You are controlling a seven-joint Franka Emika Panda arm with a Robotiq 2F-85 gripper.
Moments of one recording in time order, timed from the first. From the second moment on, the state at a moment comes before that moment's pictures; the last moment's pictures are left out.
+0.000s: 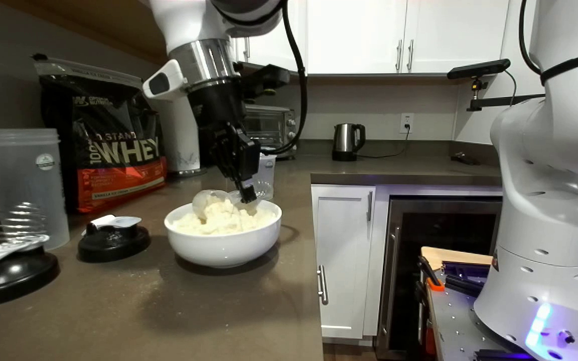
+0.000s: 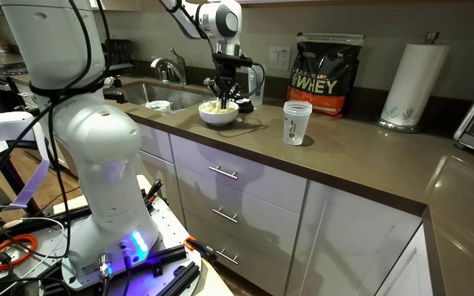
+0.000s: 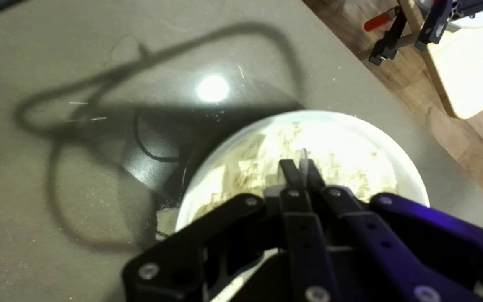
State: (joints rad) arm 0.21 0.03 0.17 -2.07 -0.04 1.85 -0.64
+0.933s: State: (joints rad) arm 0.20 0.03 0.17 -2.01 0.04 1.78 -0.68
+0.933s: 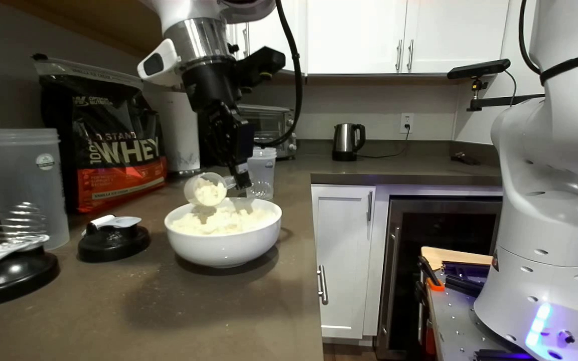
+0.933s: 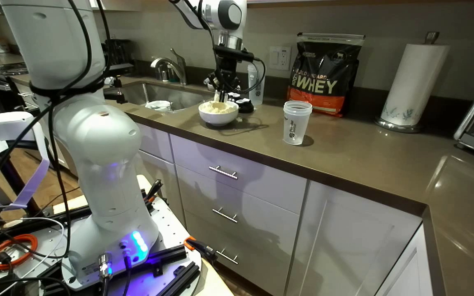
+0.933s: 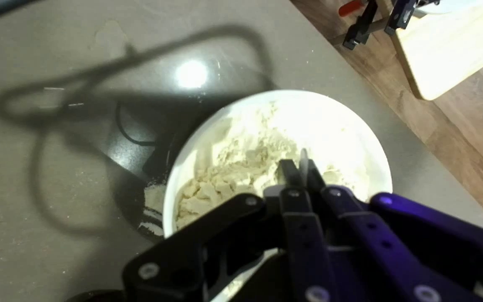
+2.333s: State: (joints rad) arm 0.20 -0.07 0.15 -1.97 0.08 1.67 -0.69
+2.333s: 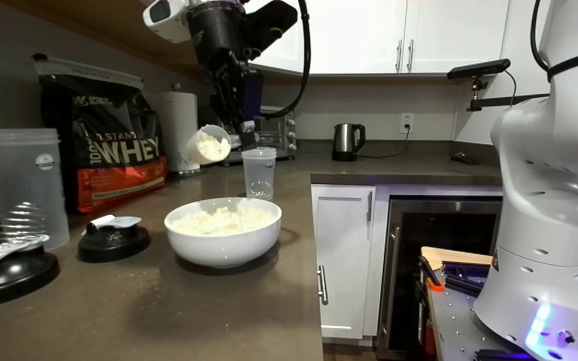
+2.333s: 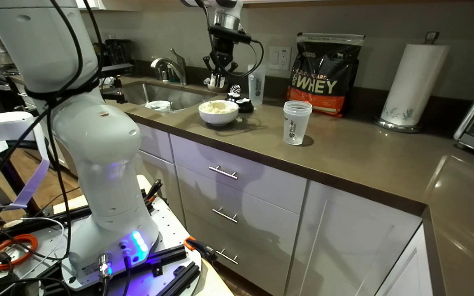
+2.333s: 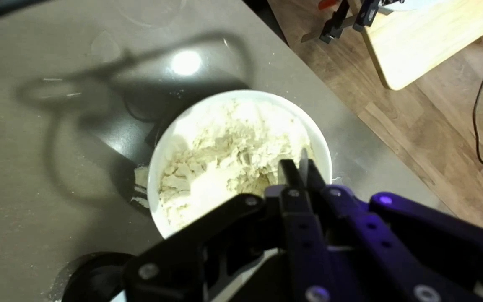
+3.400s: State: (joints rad) arm 0.17 -0.13 0.11 -1.96 0.06 1.68 -0.61
